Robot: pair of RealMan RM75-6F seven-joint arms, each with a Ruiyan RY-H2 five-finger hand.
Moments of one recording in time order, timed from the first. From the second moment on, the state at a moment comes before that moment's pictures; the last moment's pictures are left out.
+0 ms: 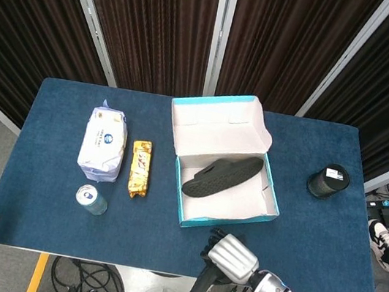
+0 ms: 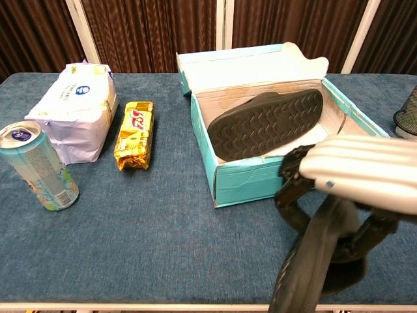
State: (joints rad) left arm 0.01 -1.23 -0.01 -1.43 1.45 1.49 -0.02; right arm 0.61 -1.30 -0.11 -1.83 -1.72 0.92 -0.23
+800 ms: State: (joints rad) left arm 0.00 -1.23 -0.01 -1.43 1.45 1.46 -0.03; right arm 0.68 -1.74 0.09 -1.41 -1.70 1.00 -0.36
